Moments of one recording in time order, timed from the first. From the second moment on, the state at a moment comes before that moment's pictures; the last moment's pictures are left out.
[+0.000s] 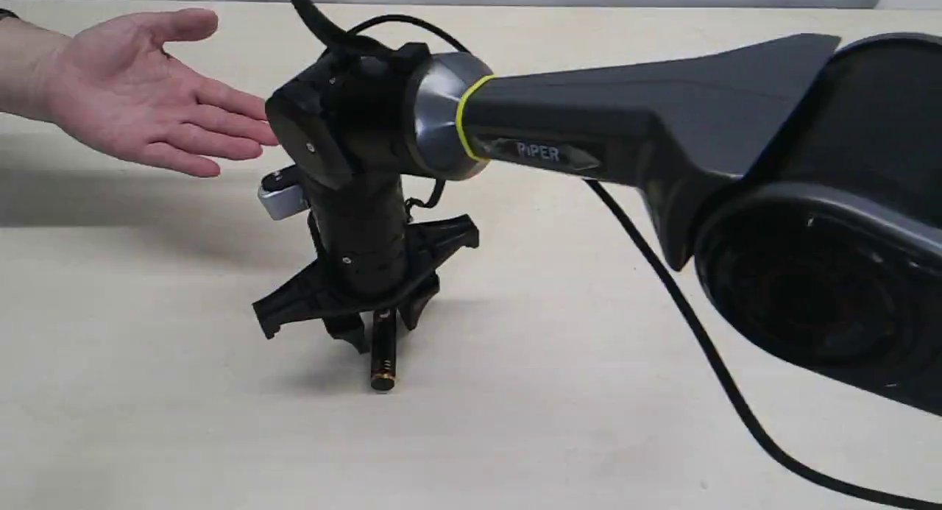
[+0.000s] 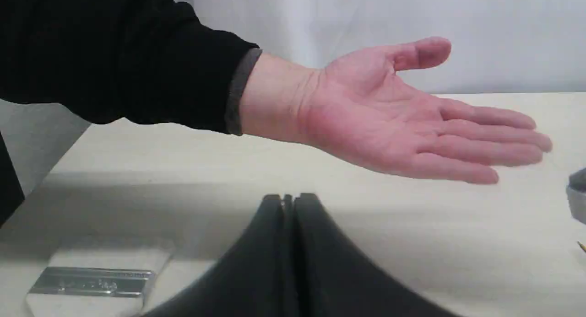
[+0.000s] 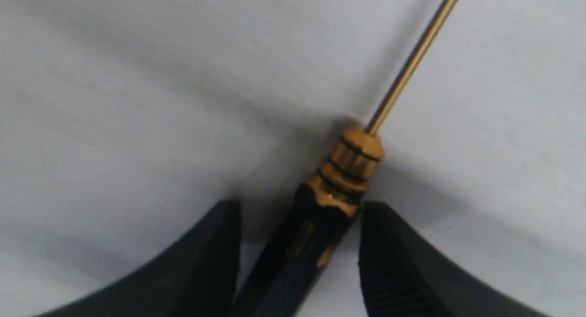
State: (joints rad) left arm 0.02 0.00 0.00 0.07 0.26 -0.07; right arm 0.86 2.32 -1.76 -0.03 1.13 0.46
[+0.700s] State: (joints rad) left arm 0.02 0.00 0.00 0.07 0.26 -0.07; right arm 0.94 2.25 -1.79 -0.08 1.12 0.36
